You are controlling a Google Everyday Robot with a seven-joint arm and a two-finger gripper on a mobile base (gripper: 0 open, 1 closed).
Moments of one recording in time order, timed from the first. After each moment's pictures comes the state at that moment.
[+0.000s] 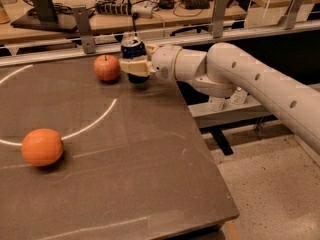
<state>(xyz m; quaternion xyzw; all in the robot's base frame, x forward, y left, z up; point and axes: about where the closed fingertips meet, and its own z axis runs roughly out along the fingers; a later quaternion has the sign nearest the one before) 0.671 0.072 0.908 -0.41 0.62 0.34 0.58</state>
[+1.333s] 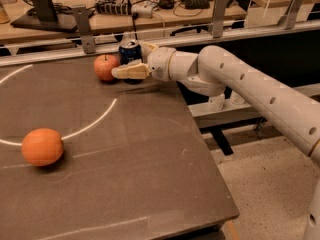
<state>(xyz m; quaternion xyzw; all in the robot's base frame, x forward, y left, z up) 0.708 0.086 0.884 -0.40 0.61 0.35 0.58</state>
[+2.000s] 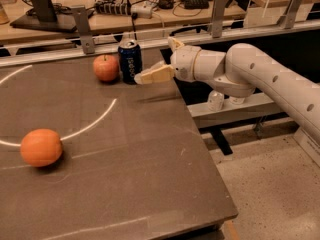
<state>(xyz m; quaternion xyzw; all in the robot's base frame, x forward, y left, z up) 0.687 0.022 0.896 -0.41 0.62 0.31 0.59</state>
